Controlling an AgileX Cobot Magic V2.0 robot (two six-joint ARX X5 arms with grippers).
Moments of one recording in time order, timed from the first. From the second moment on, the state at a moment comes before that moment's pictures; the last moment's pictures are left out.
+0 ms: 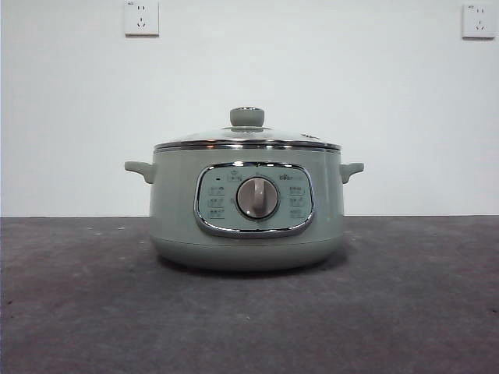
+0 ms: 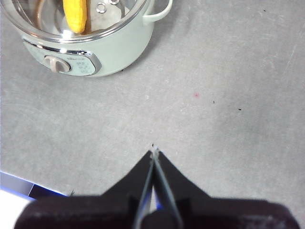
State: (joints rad) left arm -0.06 0.01 0.02 -0.08 -0.02 -0.06; right arm 0.61 0.99 1.42 -1.36 0.19 0.17
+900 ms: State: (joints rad) left arm -0.06 0.10 0.02 -0.09 -0.02 -0.06; right arm 0.42 0.83 1.23 -1.08 0.10 0.03
